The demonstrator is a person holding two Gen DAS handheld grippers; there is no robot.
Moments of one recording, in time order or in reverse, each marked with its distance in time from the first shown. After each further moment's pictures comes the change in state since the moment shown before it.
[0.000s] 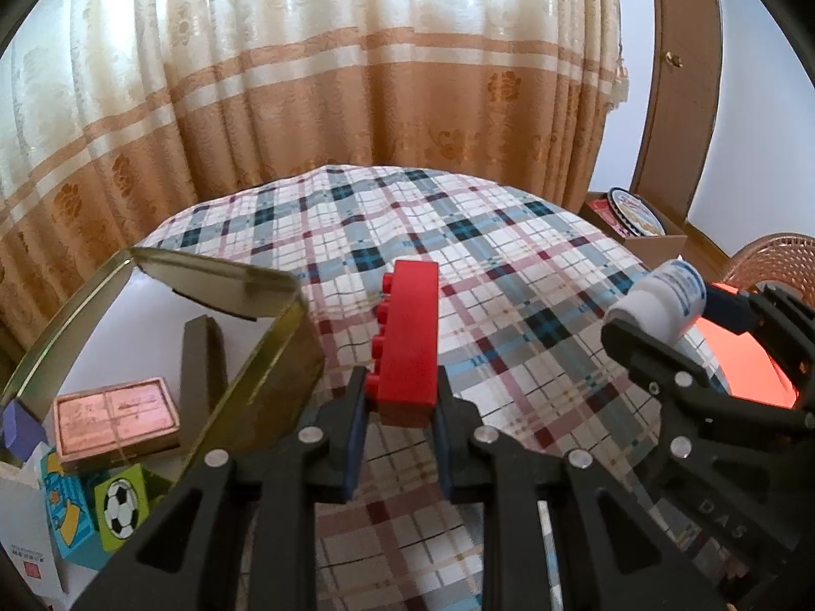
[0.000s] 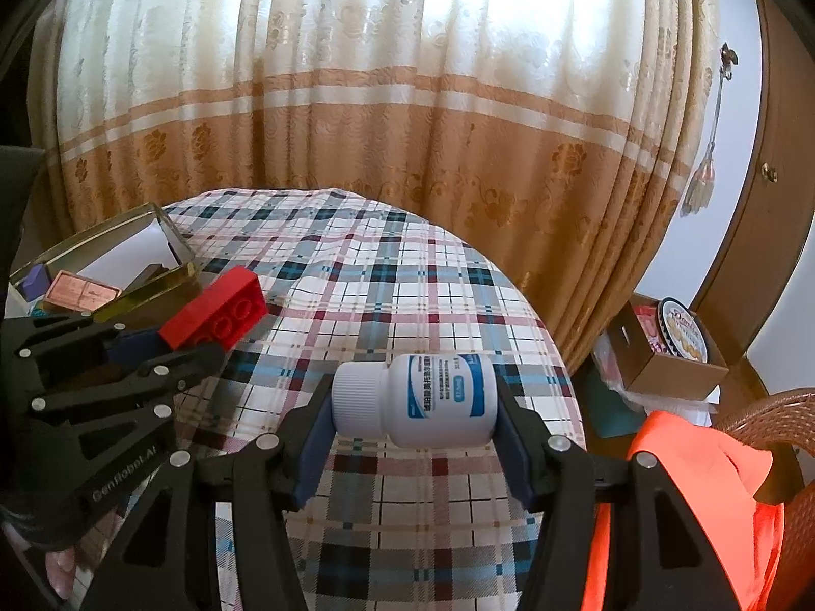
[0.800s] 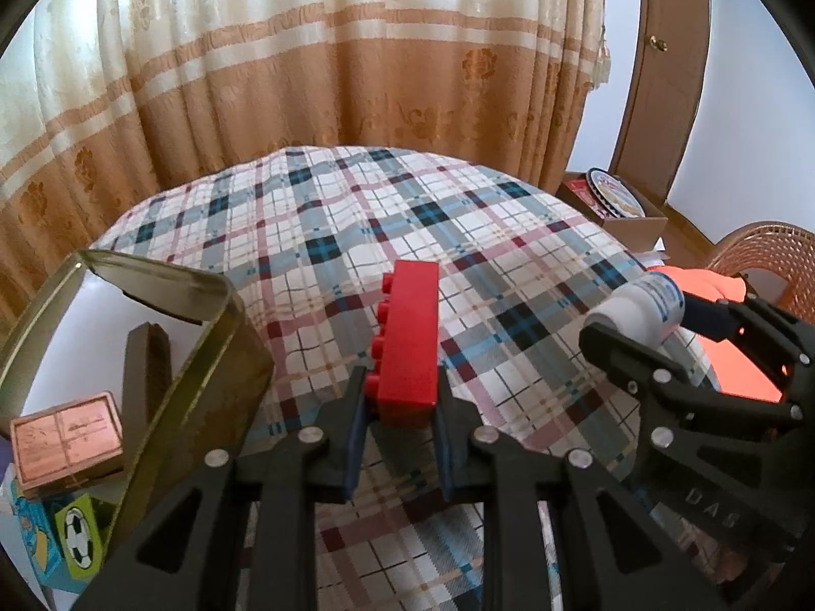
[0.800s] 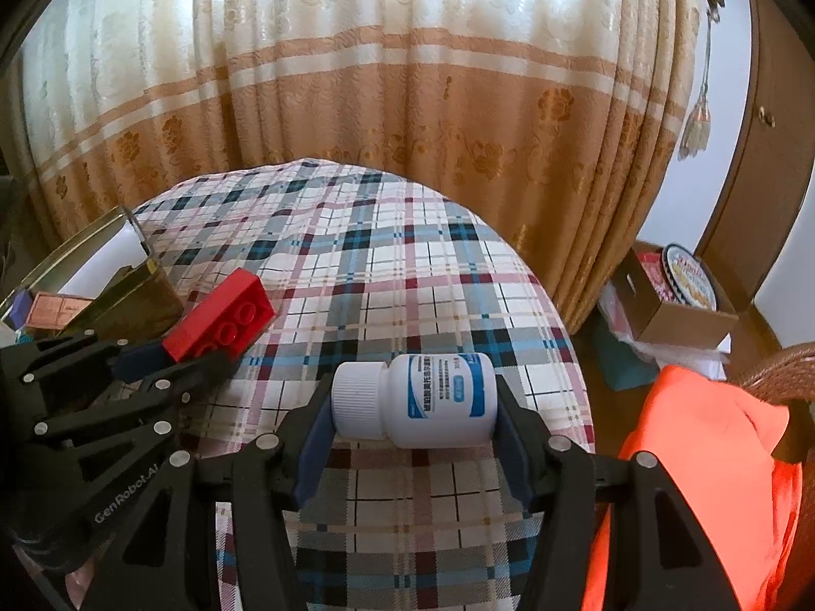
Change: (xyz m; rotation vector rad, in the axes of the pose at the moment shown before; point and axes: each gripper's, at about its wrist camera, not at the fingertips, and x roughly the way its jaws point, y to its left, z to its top) left arm 0.021 -0.015 0.007 0.028 0.060 -0.070; right arm 0.021 -0.017 -0.001 0.097 0.110 0.016
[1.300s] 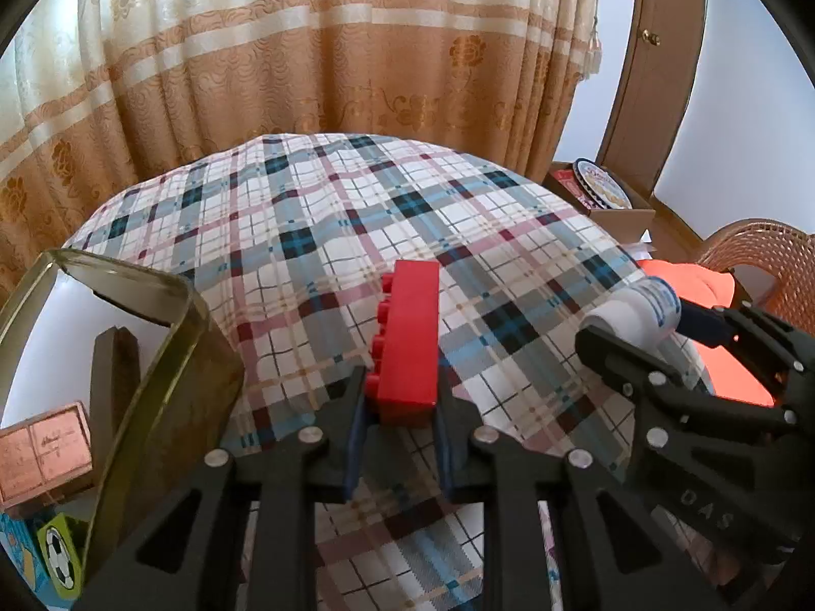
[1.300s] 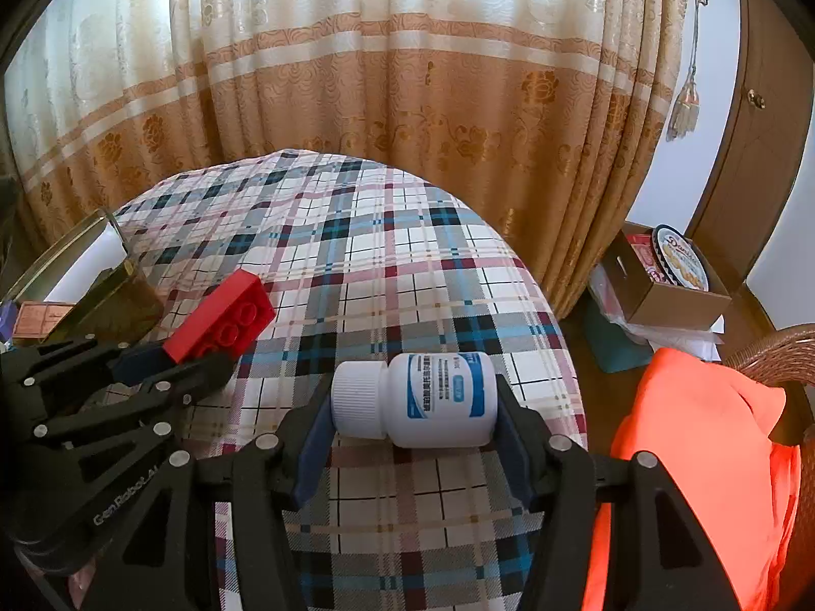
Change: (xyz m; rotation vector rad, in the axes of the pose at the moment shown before) left arm 0.013 -0.002 0.005 -0.004 0.046 -0.057; right arm 0.008 -0.010 -0.001 0.047 0.047 -0.023
